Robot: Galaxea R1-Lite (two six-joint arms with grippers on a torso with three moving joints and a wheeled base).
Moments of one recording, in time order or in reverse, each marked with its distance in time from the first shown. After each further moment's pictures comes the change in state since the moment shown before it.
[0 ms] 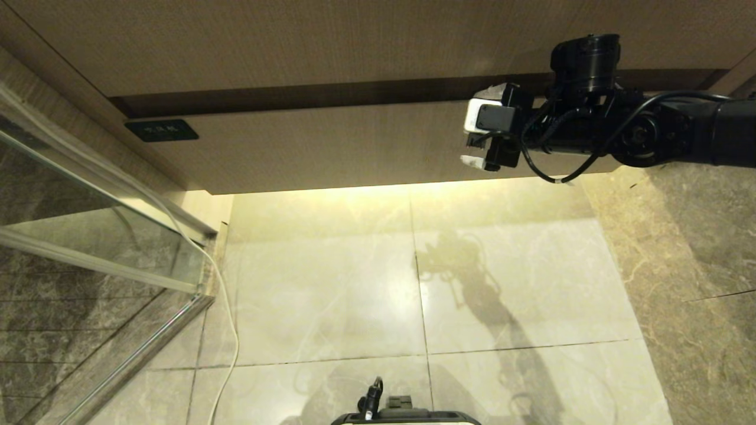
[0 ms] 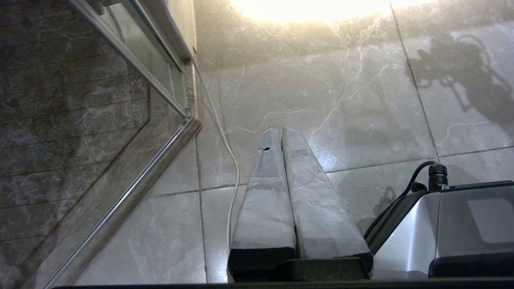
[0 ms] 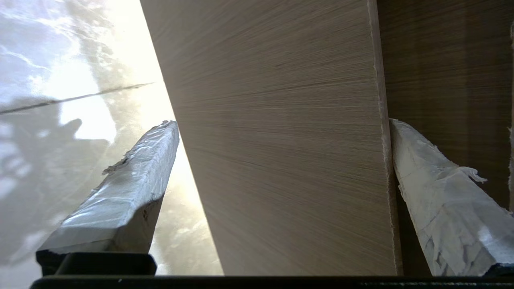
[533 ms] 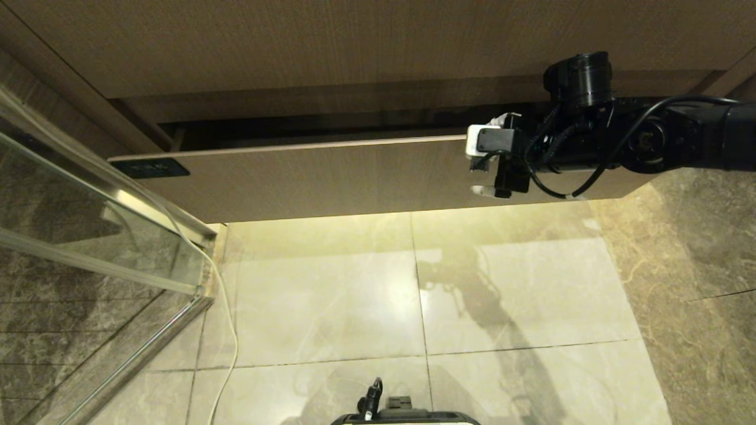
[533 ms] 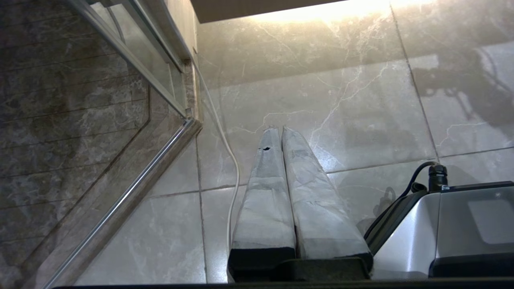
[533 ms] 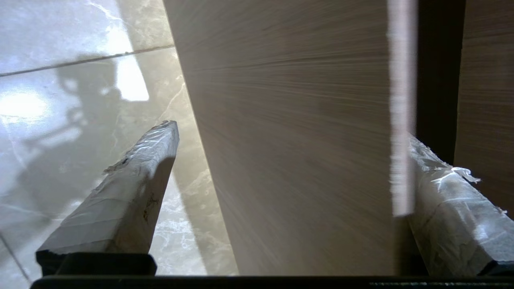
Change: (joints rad) left arm 0.000 0.000 0.000 -0.001 0.001 0.000; right arm 0.001 -0.033 0.051 0.120 -0.052 0.017
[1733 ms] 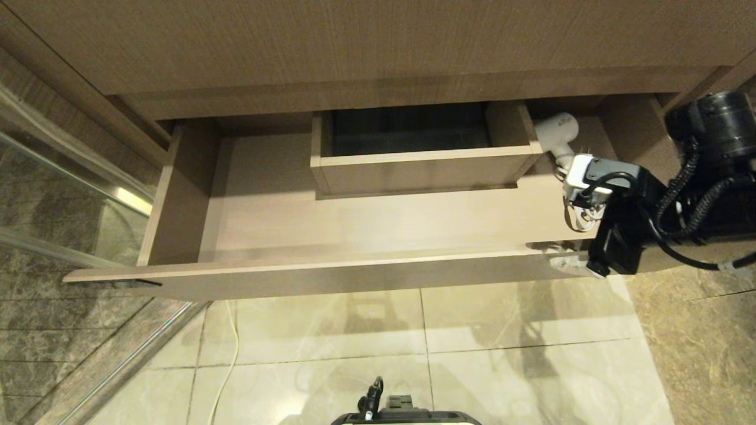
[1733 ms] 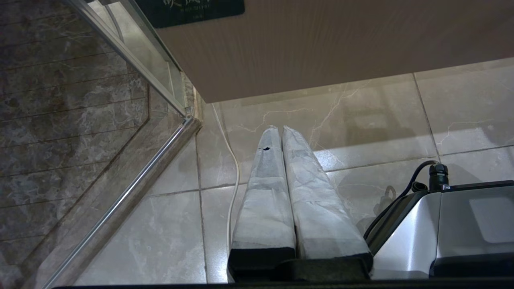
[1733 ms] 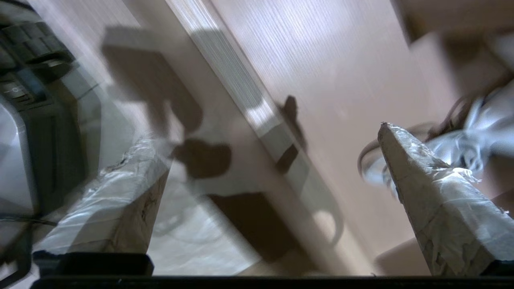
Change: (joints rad) left arm 0.000 0.000 0.000 0.001 0.000 0.000; right arm -0.064 -0.499 0.602 0.120 0.013 0.415
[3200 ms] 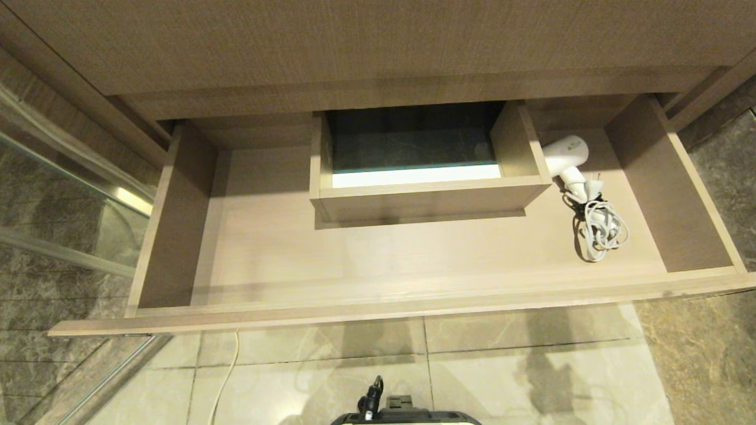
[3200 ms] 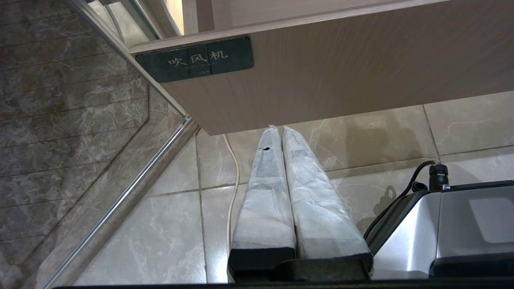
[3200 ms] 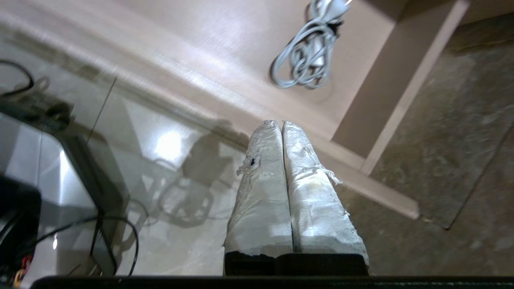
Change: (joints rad) left arm 0.000 0.000 0.000 0.000 0.000 0.000; right arm -0.276 -0.620 0.125 0.210 -0.005 0.273
